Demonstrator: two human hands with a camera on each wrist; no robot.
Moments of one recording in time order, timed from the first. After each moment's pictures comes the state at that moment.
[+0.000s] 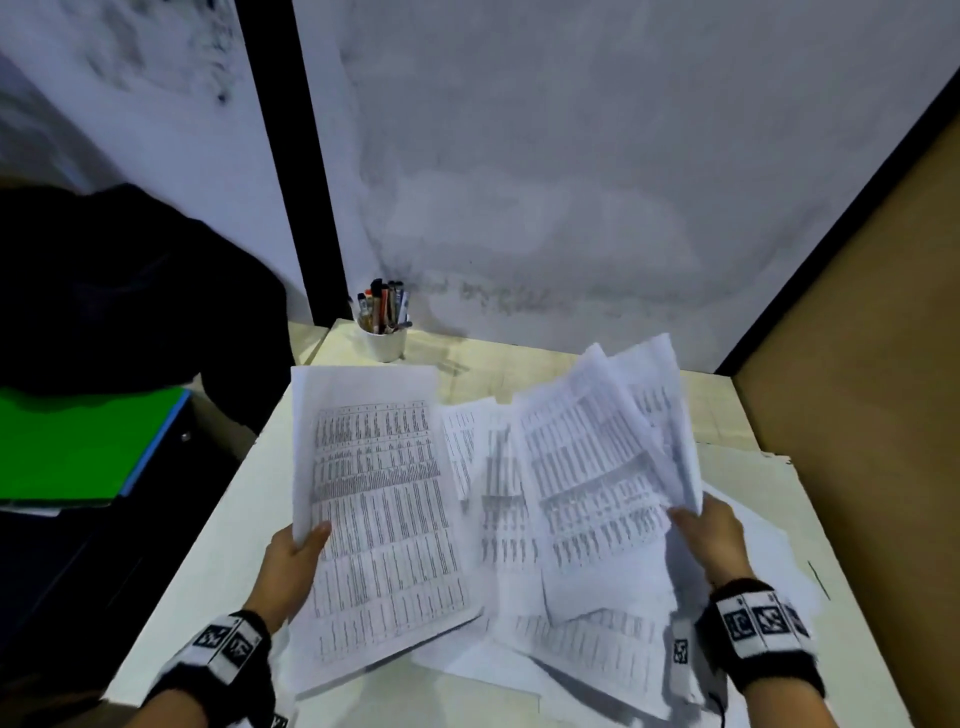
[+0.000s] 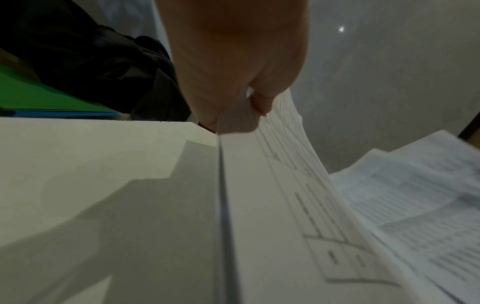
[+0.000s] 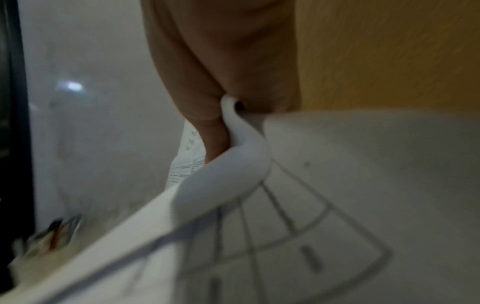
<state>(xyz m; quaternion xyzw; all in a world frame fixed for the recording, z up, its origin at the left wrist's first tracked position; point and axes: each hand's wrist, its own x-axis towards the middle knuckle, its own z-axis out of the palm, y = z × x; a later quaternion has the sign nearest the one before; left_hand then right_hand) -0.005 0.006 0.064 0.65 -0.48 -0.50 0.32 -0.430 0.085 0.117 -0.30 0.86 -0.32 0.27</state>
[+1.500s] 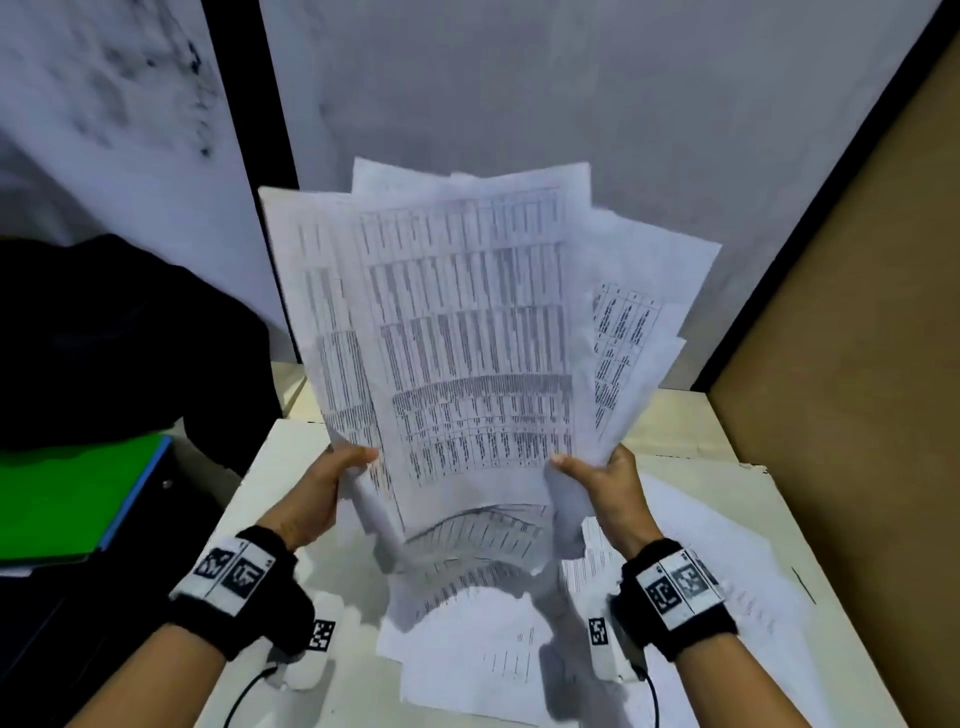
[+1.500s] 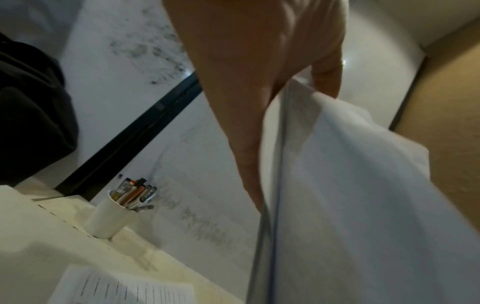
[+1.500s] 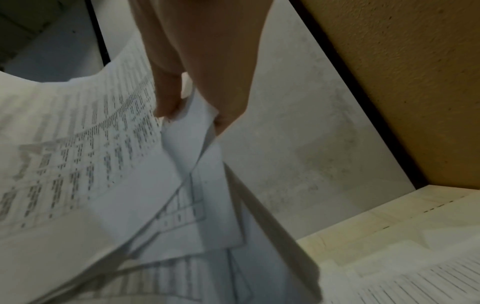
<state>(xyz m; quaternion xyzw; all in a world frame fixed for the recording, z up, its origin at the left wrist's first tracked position) -0.077 -0.035 0.212 0.46 -0.42 -0.66 0.42 -0.338 0.034 0.180 -0.35 0.60 -0.60 0.40</state>
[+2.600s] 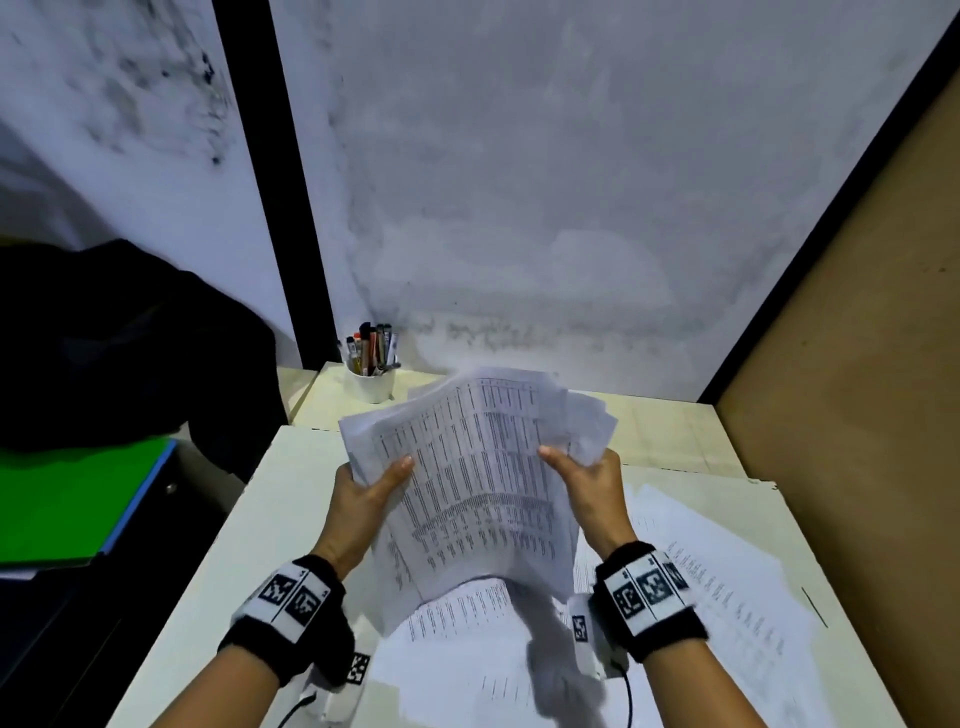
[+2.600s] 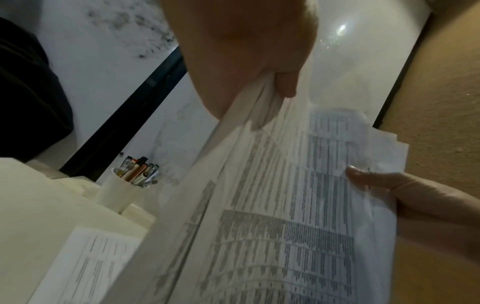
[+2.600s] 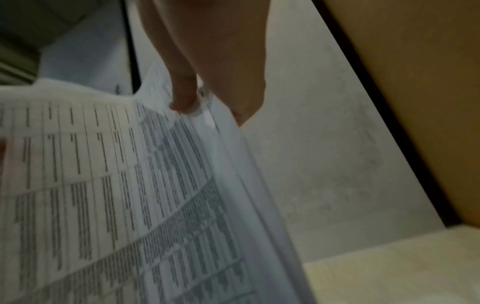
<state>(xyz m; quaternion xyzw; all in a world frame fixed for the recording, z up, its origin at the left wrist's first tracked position) -0.095 -0.036 0.165 0.44 -0.48 -0.58 0.50 -0.319 0.018 0.188 -0.40 0.58 -0.61 0.35</state>
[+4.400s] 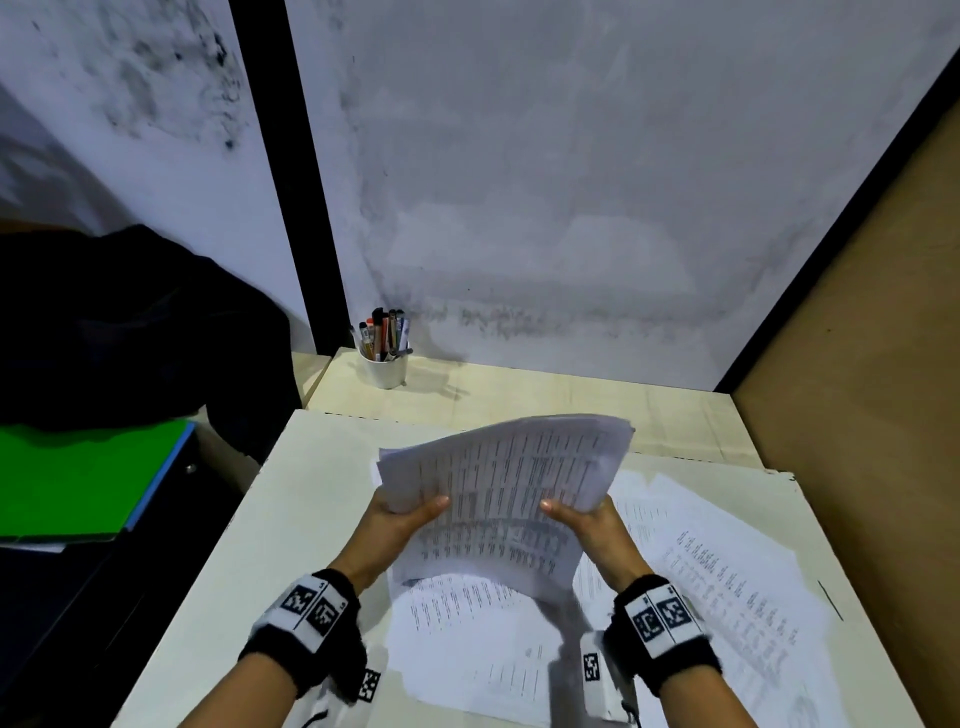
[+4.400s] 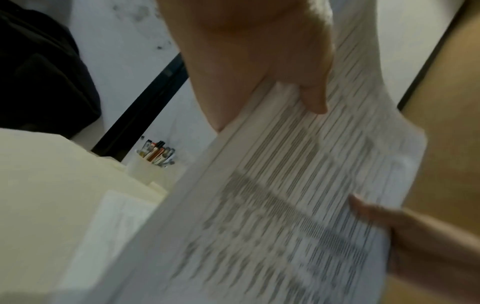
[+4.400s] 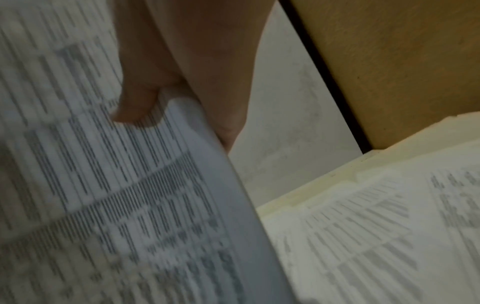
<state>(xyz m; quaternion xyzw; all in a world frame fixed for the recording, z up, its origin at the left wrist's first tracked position) -0.098 -0.012 0.135 0.43 -0.51 -0.63 0.39 -0.327 0.046 0.135 -0.38 0.60 -0.50 0.49</state>
